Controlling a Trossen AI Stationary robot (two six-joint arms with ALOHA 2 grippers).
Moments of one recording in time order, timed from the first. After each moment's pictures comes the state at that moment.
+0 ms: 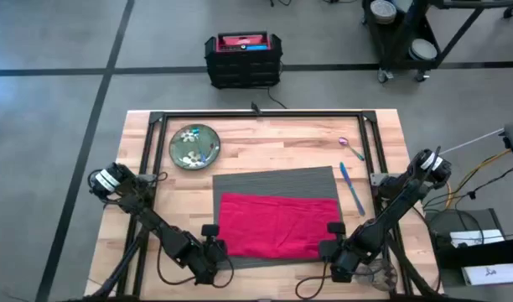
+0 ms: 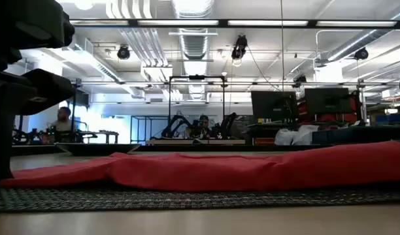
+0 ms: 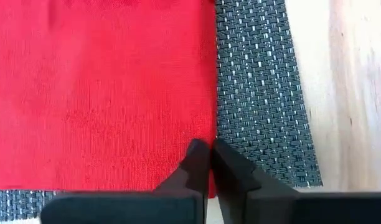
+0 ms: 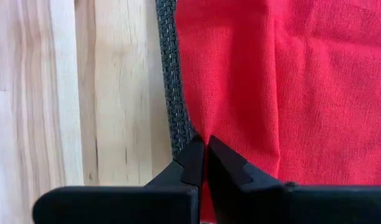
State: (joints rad) left arm -0.75 1.80 1.00 -0.42 -0.31 -0.69; right arm 0.83 1.64 0.91 -0.54 0.16 0.85
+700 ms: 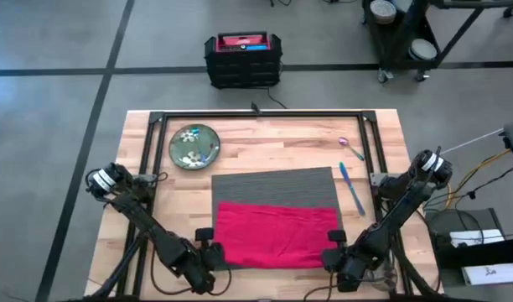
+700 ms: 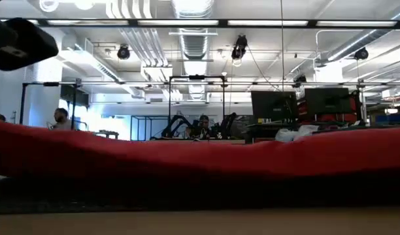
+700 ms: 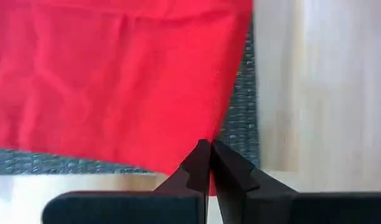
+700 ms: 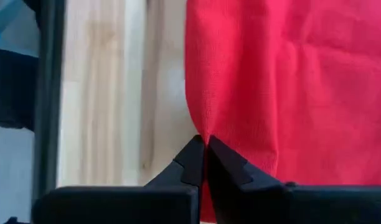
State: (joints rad) left arm -0.79 1.78 1.21 -0.72 -0.33 -0.81; right arm 0.89 1.63 0.94 -0.51 0.16 0.84
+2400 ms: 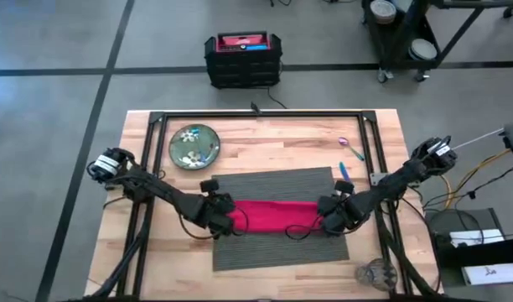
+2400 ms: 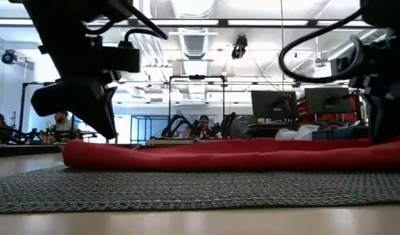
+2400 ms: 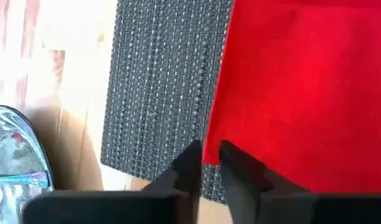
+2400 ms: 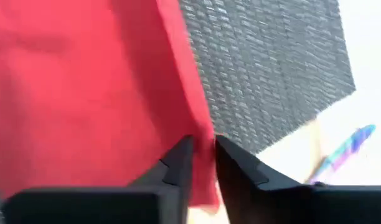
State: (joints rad) left arm -0.40 1.68 1.02 -0.77 -0.54 -0.53; right arm 0.50 1.48 0.81 -0.96 0.34 0.85
